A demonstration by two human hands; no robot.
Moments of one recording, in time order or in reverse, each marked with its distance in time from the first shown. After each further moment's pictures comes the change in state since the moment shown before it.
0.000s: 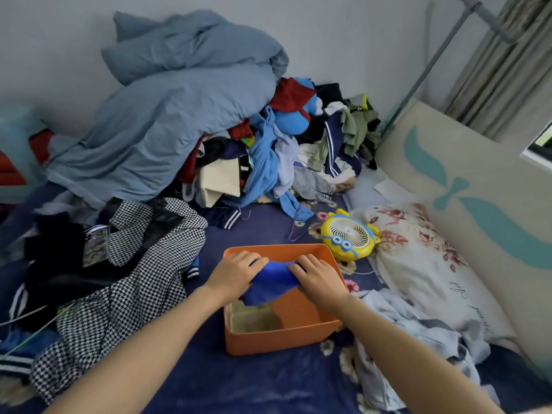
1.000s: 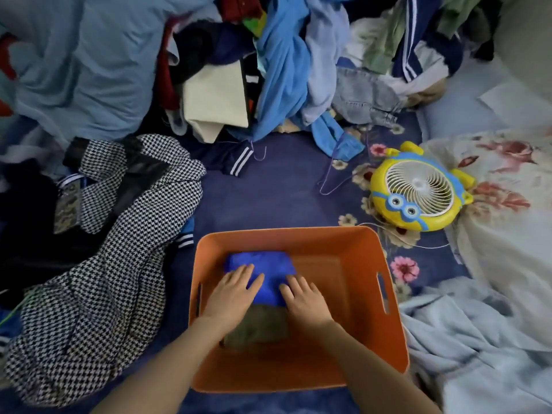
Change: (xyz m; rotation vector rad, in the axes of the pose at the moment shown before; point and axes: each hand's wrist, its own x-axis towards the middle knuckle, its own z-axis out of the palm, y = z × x) left_hand 0.049 -0.026 0.241 -0.018 -0.736 -0.308; right_hand 0.027 0.045 0.270 0.304 -0.433 0.015
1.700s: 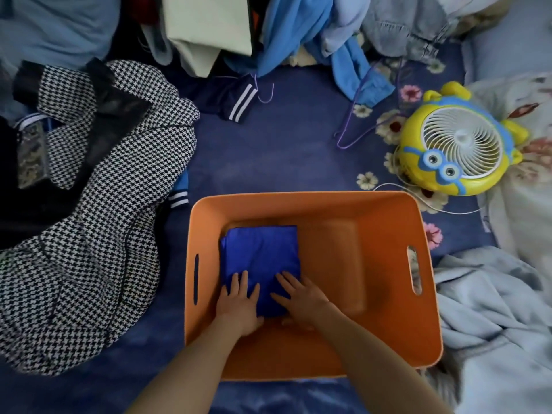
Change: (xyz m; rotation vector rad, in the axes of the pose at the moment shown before) left_hand 0.003 0.020 0.109 -0.198 -0.640 -0.189; right_hand 0.011 -0.016 0.096 -0.078 -0.731 -0.281
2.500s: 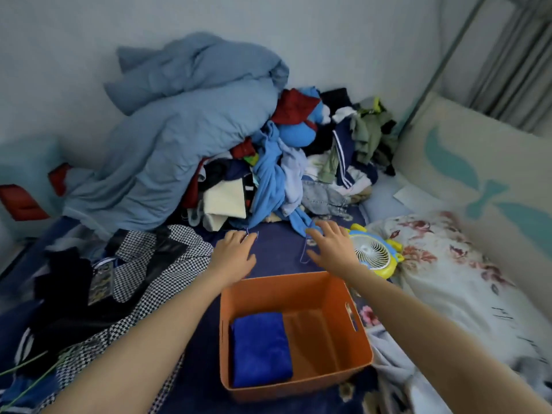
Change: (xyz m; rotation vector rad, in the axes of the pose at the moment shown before) left_hand -0.255 -0.039 -0.206 -0.054 1.116 0.179; right_hand -0.276 -0.002 -0.216 -0.025 1.137 0.566
